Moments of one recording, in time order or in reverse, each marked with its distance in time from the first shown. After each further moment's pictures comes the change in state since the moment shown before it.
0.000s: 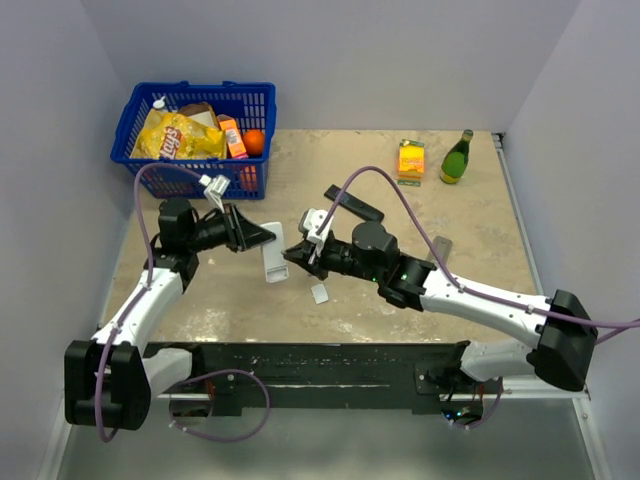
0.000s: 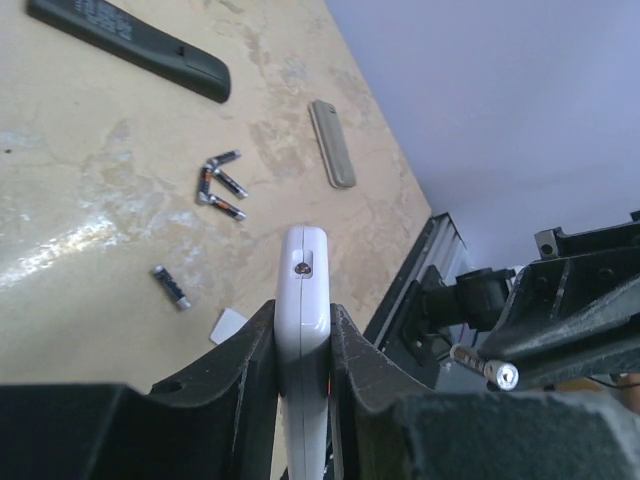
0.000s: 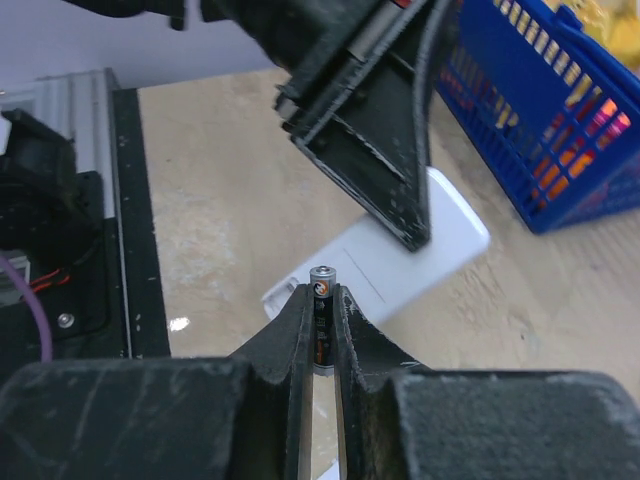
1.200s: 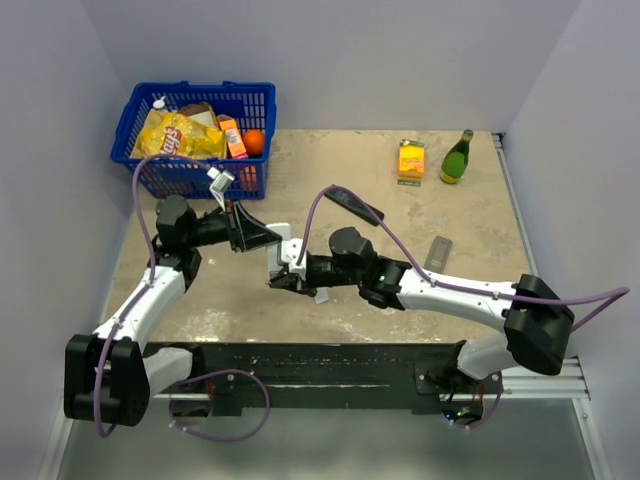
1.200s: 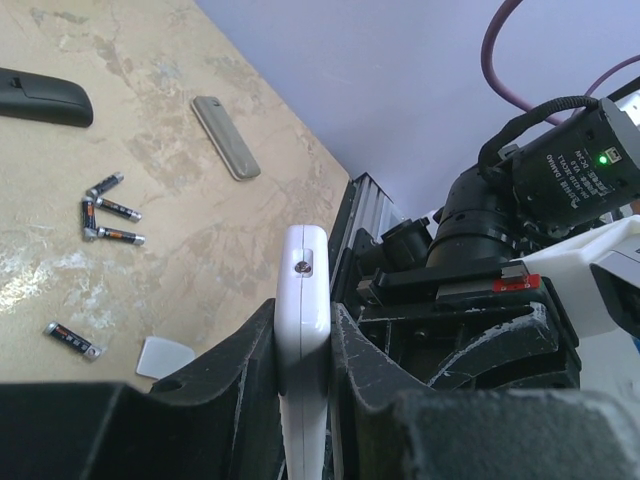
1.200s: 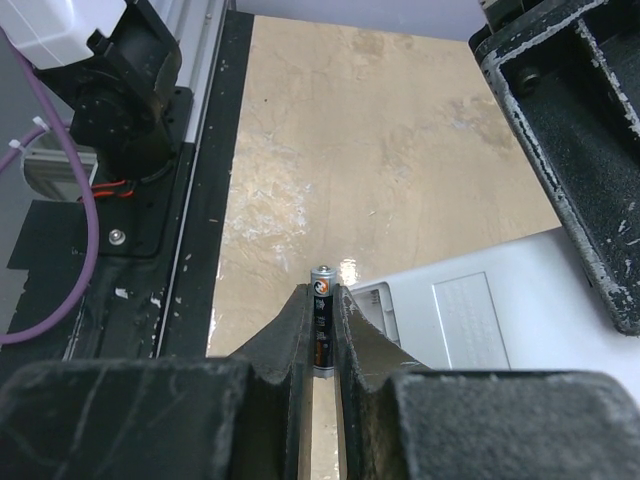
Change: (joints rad) left arm -0.028 0.032 0.001 0.302 0.248 -0.159; right arm 0.029 0.149 -0.001 0.053 -0.304 -0.183
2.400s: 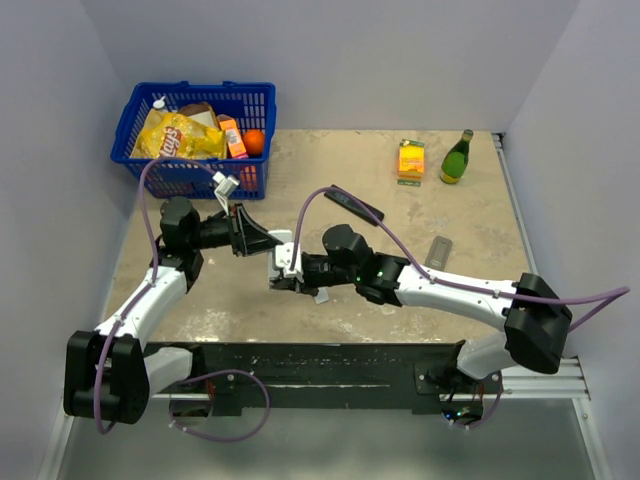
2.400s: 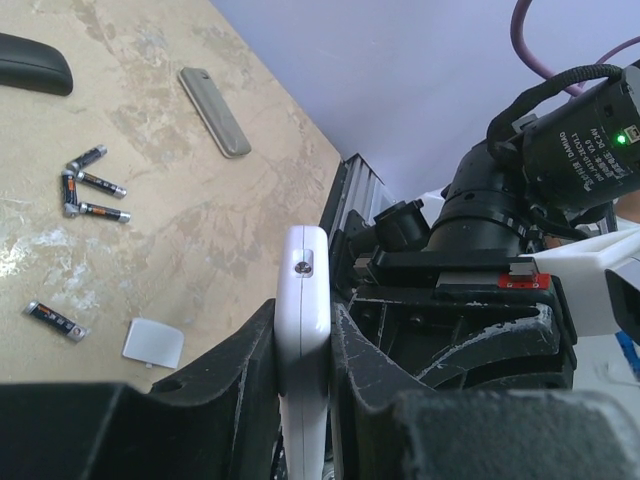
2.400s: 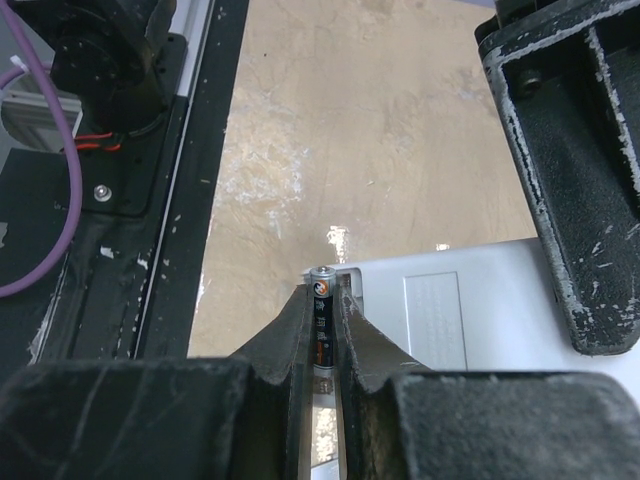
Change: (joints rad) left arm -0.011 0.013 -0.016 -0.023 0.029 0.017; right arm 0.001 0.013 0.054 -0.142 0.006 -0.108
